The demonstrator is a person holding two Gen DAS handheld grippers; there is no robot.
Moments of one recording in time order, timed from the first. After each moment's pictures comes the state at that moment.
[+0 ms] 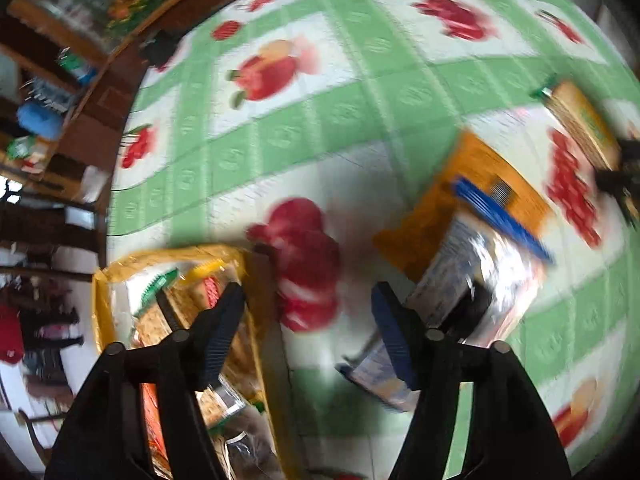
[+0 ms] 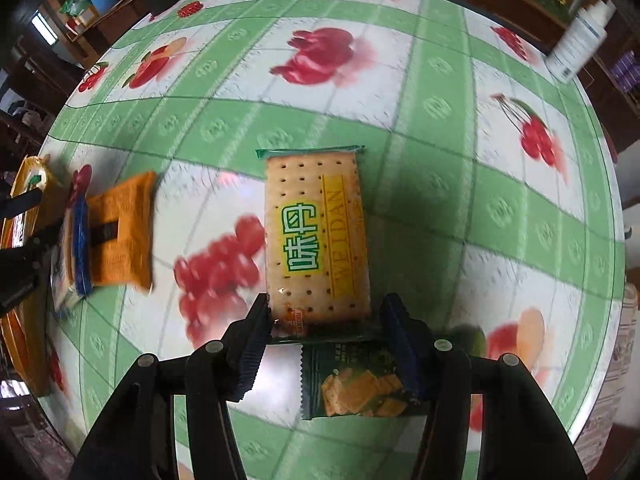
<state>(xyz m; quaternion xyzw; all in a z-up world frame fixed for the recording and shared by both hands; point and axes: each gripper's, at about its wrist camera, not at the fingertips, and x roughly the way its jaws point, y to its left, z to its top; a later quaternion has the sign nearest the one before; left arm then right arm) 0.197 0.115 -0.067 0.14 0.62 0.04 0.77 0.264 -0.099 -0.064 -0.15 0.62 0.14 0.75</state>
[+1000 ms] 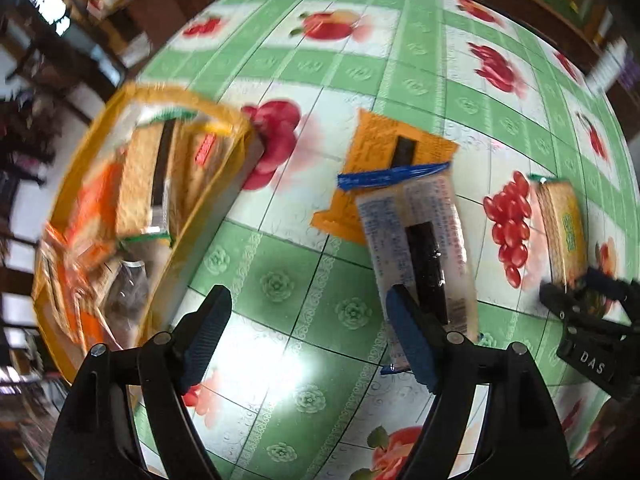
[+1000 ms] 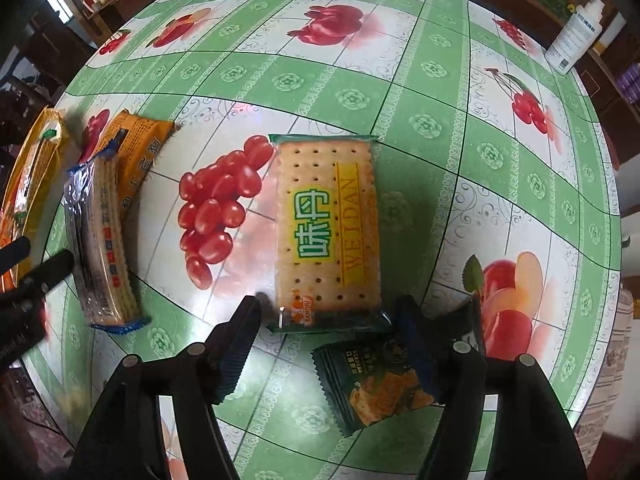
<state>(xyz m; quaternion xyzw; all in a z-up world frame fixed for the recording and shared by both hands) 0.143 0.075 -0.057 -0.12 0.61 0.20 0.76 0.197 -0.122 -0.069 -0.18 0.62 0.16 0.74</state>
